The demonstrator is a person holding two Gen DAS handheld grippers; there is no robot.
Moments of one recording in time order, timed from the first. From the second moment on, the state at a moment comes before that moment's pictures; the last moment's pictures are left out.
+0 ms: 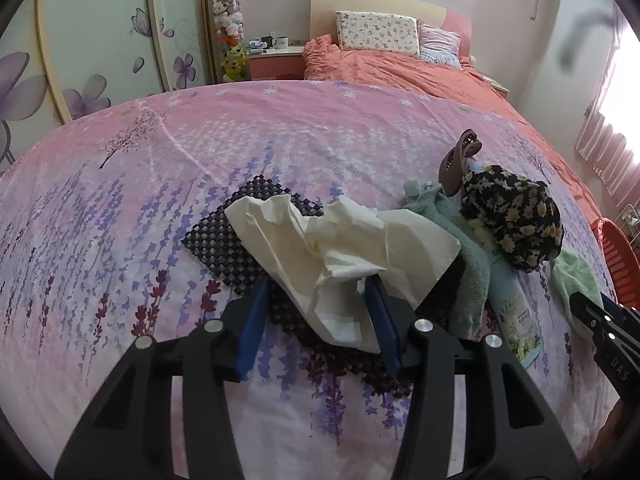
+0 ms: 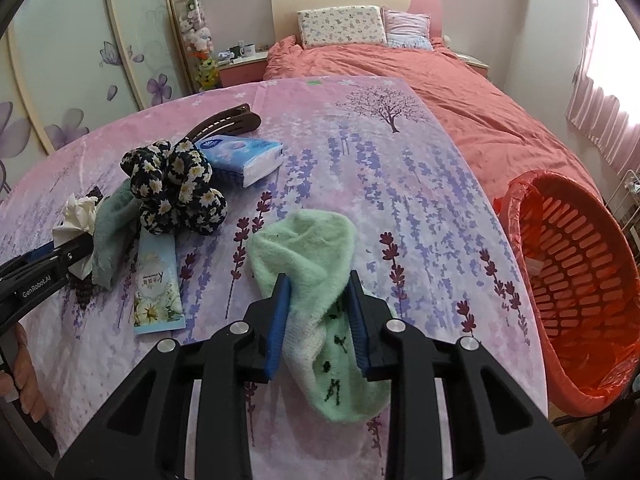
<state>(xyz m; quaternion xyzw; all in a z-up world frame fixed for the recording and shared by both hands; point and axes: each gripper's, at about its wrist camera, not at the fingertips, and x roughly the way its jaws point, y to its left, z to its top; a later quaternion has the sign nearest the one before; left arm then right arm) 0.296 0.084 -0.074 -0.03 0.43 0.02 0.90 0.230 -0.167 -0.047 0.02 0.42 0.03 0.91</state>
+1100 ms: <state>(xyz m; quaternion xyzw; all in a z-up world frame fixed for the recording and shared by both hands) 0.278 0.086 -0.045 0.00 0.37 -0.02 0.93 0.208 -0.185 -0.026 0.08 0.37 0.08 0.92</state>
